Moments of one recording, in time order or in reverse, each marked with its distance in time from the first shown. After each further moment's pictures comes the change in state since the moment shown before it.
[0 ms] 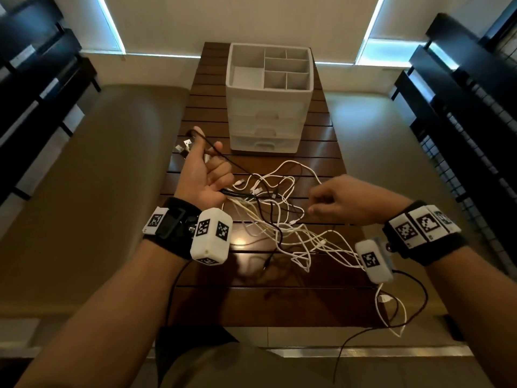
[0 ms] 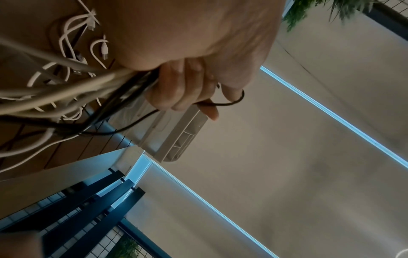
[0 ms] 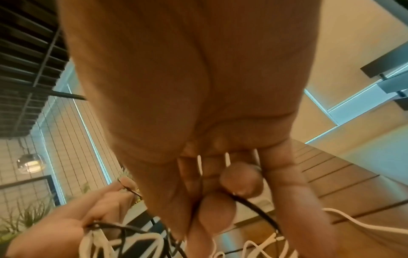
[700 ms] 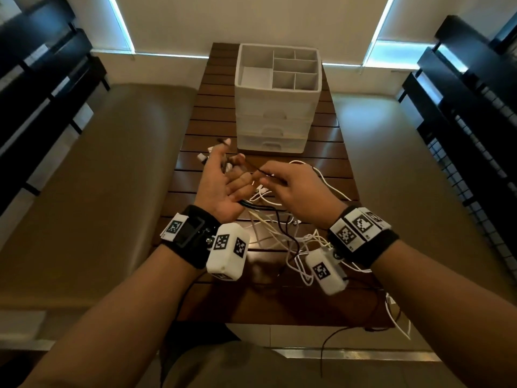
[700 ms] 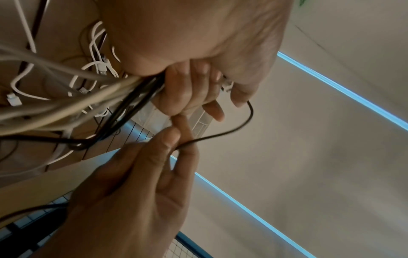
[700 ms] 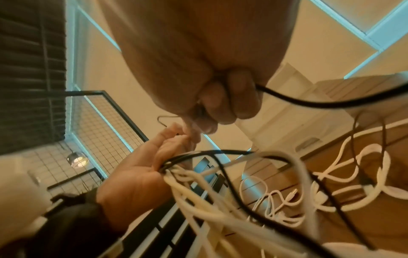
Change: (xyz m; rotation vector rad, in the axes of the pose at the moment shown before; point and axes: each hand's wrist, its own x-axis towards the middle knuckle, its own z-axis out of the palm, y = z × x) left_hand -0.017 -0.025 0.004 -0.013 -0.007 -0.074; right_hand 0.059 -0.066 0.038 0.378 0.495 -0.224
